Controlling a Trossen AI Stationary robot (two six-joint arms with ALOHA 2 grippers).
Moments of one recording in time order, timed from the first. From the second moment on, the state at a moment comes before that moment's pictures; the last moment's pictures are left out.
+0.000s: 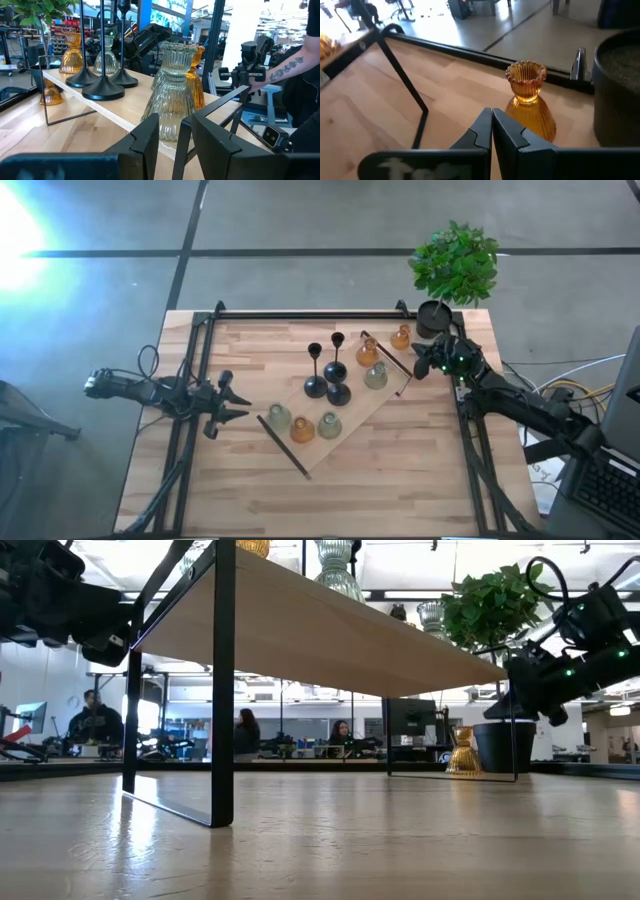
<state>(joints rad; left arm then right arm) -0.23 0.04 0.01 0.03 -0.09 -0.09 -0.85 0.58 0.01 0.26 -0.08 0.22</state>
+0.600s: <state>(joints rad) -0.23 0.04 0.01 0.03 -0.09 -0.09 -0.85 0.63 0.24 0.14 -0.07 0.61</state>
